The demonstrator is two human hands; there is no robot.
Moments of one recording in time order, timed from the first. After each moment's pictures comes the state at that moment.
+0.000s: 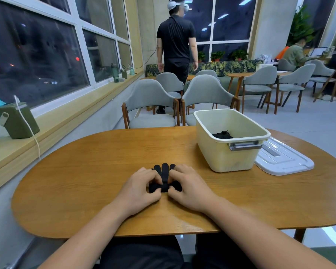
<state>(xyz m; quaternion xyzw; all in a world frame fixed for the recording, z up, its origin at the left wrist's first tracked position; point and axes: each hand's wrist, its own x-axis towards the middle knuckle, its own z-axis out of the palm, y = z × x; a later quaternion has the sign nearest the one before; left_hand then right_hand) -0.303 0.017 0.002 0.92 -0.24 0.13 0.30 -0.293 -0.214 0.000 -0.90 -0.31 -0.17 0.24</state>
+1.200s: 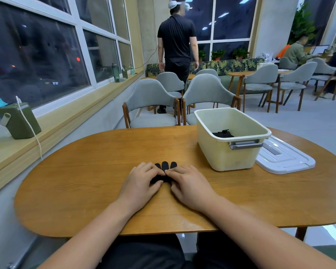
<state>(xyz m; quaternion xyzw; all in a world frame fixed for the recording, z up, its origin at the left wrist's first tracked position) -0.287 0.013 -0.009 0.91 -0.24 0.25 0.21 -0.288 -0.214 -0.006 -0.93 -0.28 -0.17 0.14</state>
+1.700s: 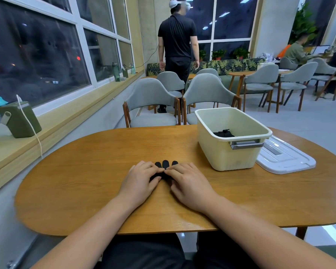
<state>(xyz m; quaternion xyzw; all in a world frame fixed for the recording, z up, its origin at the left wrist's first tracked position) -0.275 0.017 -0.010 0.93 -0.22 0.23 0.19 -0.291 -0.215 -0.004 -0.92 -0.32 -0.20 0.15</state>
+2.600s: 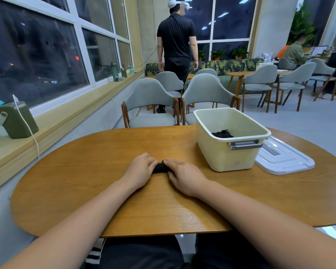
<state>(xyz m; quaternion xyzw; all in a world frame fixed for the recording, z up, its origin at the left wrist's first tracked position) -0.213 0.017 -0.003 0.96 -0.14 0.11 0.24 -0.250 -0.206 0.007 -0.95 -0.26 -0.08 0.15</state>
